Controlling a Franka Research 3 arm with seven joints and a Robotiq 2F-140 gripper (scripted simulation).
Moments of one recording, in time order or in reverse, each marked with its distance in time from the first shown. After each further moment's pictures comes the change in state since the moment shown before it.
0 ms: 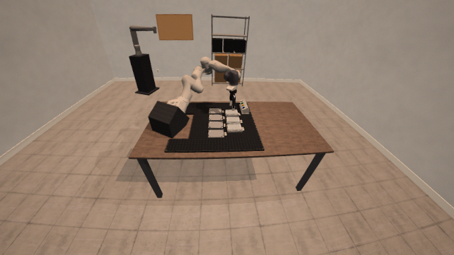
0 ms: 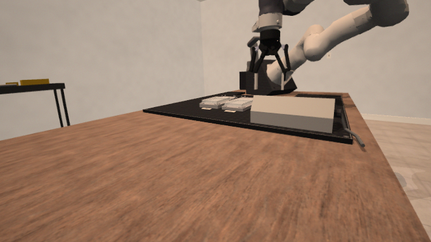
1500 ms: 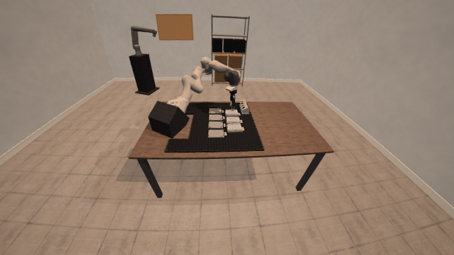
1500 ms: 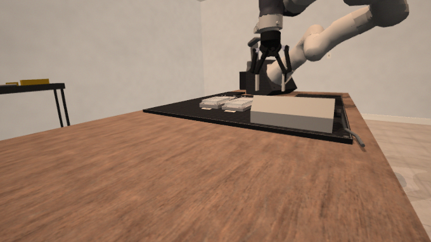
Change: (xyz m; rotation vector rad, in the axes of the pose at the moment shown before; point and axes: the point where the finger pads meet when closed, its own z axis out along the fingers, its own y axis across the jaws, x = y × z) arm -0.001 0.004 0.005 -0.007 0.005 0.097
